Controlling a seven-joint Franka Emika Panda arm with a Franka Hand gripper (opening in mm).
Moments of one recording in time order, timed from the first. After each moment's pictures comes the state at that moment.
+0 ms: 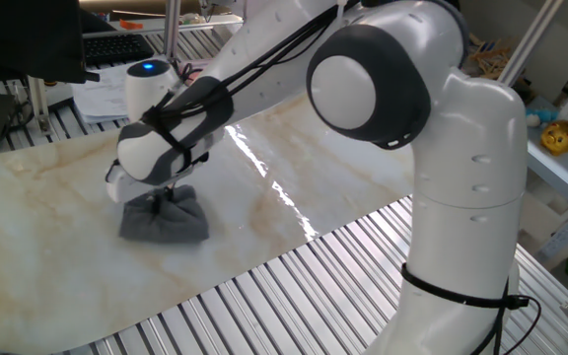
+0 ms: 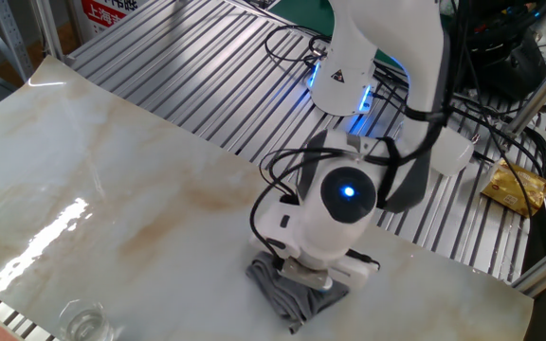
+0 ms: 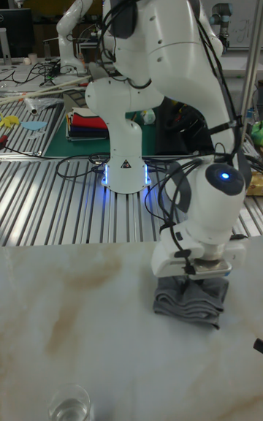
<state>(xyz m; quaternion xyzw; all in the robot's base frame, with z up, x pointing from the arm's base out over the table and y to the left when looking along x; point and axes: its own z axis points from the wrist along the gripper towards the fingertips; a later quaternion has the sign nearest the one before) 0.531 0.154 0.081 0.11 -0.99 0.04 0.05</state>
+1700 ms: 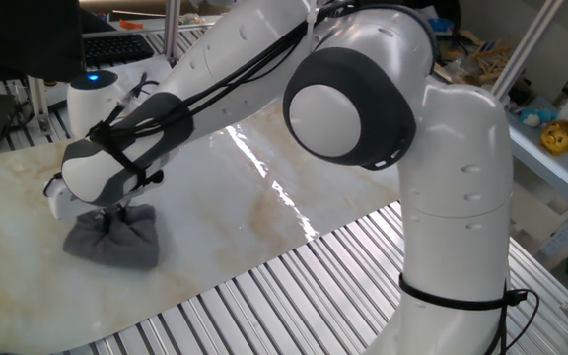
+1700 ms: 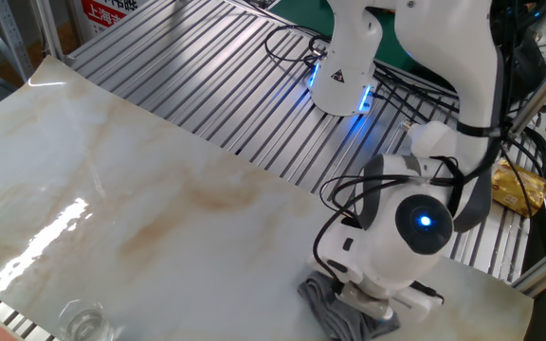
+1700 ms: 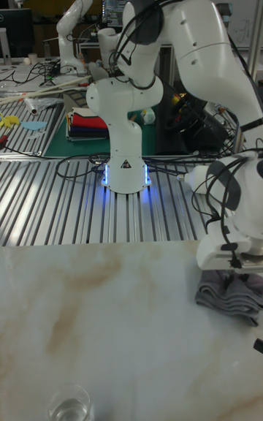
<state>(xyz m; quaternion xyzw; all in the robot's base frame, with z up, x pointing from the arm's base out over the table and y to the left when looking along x) 0.520 0.259 0.080 0.04 -1.00 0.02 0.04</state>
